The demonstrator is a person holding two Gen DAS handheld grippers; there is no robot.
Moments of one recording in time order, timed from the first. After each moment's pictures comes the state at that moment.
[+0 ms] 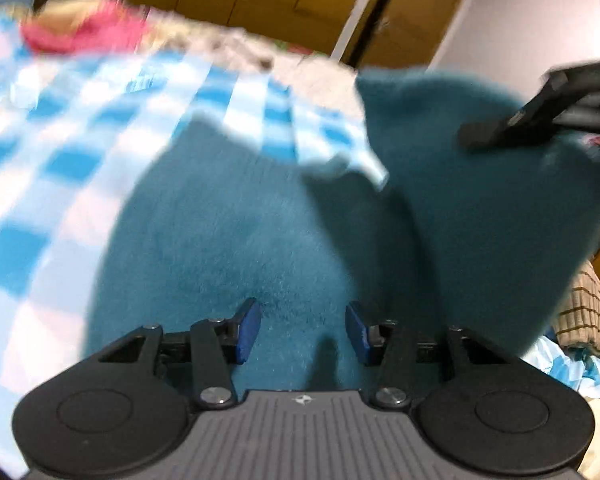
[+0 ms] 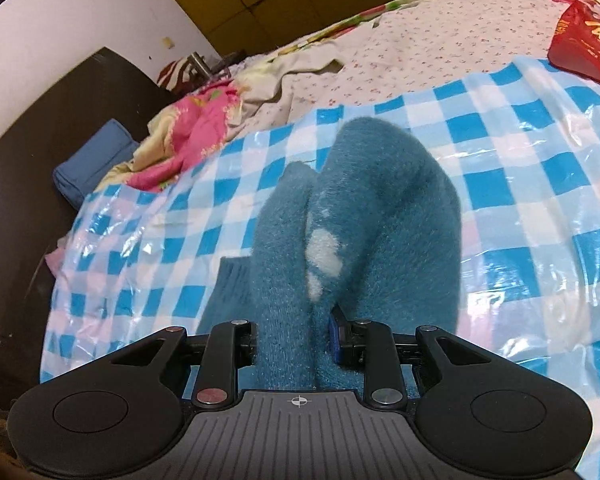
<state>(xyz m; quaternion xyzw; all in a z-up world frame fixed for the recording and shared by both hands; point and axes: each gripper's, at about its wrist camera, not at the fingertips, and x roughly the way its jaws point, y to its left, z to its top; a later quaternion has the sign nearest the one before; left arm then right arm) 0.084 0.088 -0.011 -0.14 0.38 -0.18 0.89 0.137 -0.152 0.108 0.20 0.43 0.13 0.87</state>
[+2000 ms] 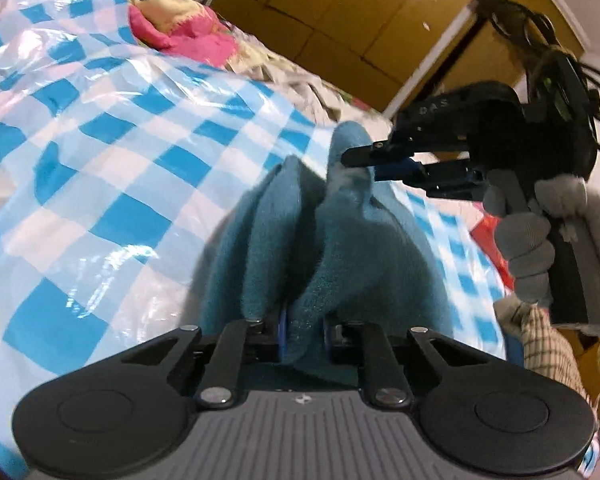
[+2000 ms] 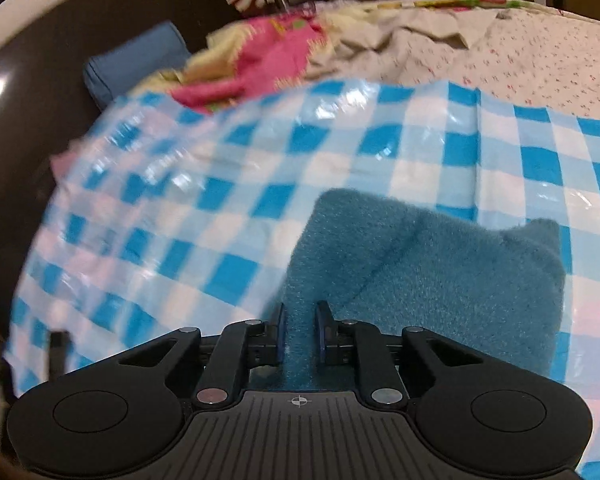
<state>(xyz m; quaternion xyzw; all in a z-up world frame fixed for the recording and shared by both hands) 0.016 0.157 0.022 -0.26 0.33 -0.10 0.90 0.208 -0.017 0.092 0.08 0.46 0.23 0.85</state>
